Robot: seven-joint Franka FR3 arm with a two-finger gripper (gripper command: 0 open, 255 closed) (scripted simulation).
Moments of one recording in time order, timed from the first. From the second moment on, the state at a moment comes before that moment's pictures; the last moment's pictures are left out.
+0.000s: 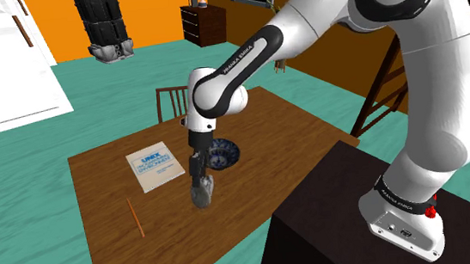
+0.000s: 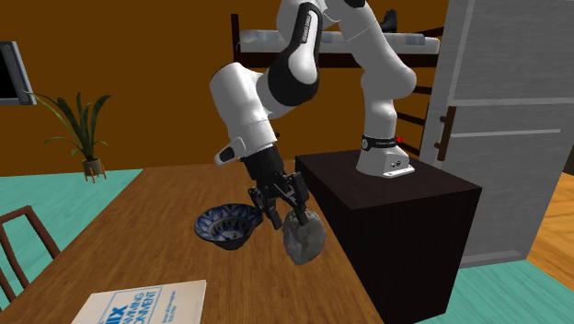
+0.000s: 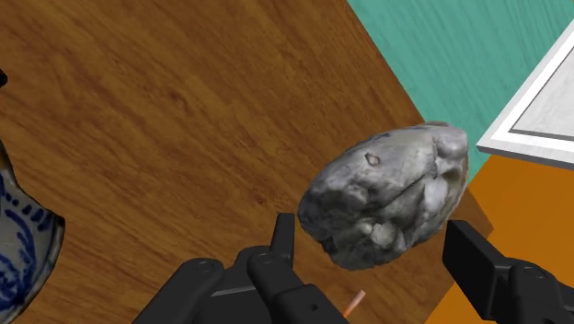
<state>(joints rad) -0.15 0.60 0.69 -2.00 0.18 2.38 -0.32</state>
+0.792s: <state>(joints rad) -0.29 0.54 0.68 -1.96 0.18 2.22 -0.43</state>
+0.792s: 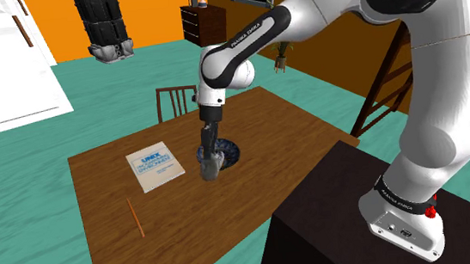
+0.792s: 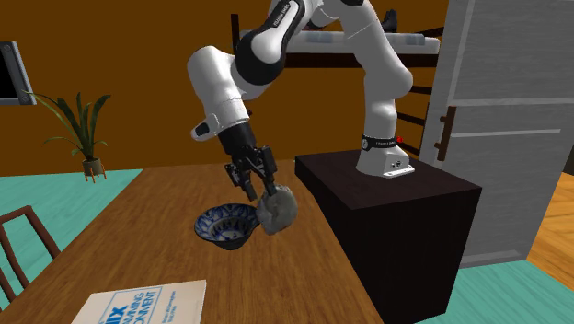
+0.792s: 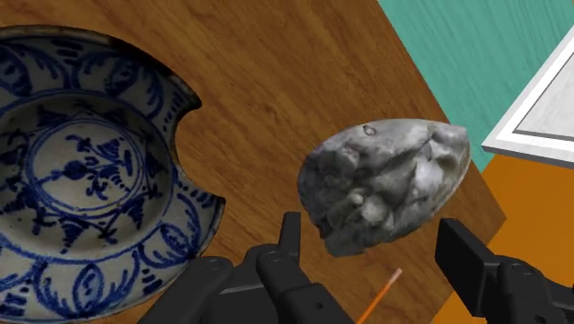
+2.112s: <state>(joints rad) -0.33 0.60 0.67 -2.20 0.16 2.51 -0.62</state>
